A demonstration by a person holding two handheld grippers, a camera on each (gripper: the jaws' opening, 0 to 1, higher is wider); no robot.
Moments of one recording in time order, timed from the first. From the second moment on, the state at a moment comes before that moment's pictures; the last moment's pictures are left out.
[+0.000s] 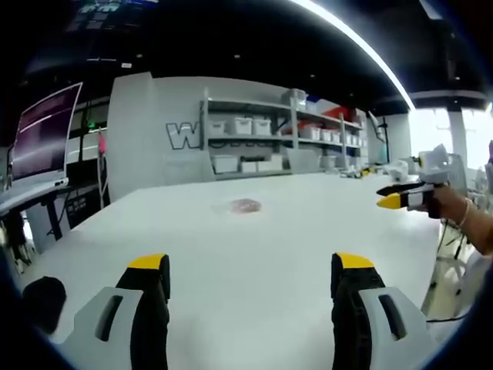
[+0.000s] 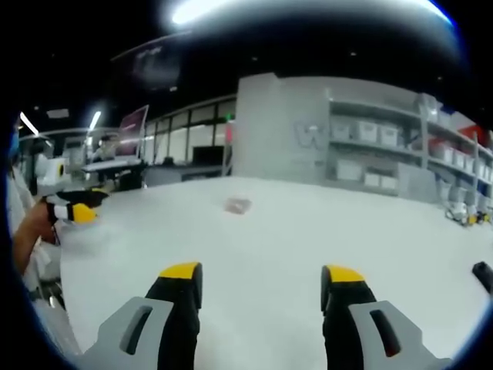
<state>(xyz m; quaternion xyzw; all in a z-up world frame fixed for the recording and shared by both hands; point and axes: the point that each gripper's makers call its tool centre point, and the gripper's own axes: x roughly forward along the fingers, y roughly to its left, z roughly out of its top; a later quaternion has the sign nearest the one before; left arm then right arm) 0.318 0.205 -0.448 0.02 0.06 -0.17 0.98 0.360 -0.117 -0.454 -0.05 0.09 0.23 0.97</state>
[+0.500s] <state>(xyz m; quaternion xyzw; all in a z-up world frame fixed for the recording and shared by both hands) 0.318 0.207 -0.447 0.02 0.06 -0.17 0.98 0.368 -0.109 -0.453 -0.05 0.09 0.24 0.97</state>
